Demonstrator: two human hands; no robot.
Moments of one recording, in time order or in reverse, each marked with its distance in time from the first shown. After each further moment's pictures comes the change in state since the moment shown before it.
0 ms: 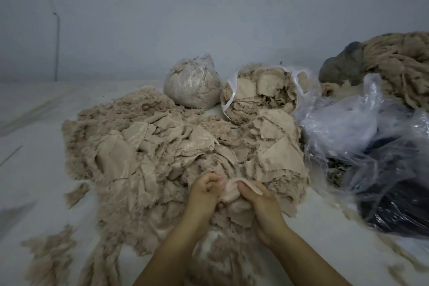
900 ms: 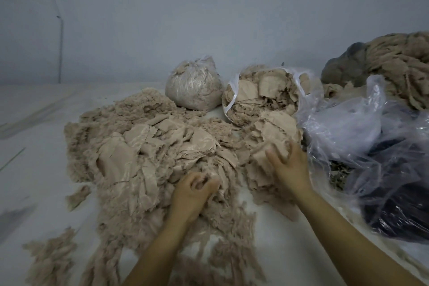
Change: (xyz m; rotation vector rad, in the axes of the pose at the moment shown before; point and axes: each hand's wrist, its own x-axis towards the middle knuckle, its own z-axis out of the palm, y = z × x) left_hand 0.009 -0.002 -0.033 0.352 0.092 0.149; right_hand 0.053 -0.067 -0.035 -0.806 0.360 -0.335
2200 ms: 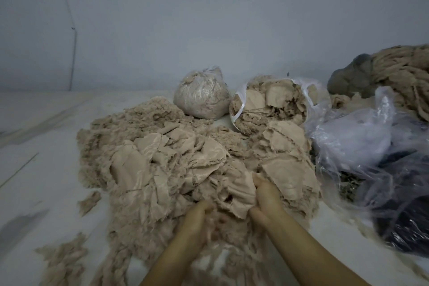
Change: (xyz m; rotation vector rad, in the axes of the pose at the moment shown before) left_hand -0.007 -0.018 -0.001 -0.522 -0.228 -0.520; right_hand -0.046 -0.032 0.065 1.124 -0.311 0.678
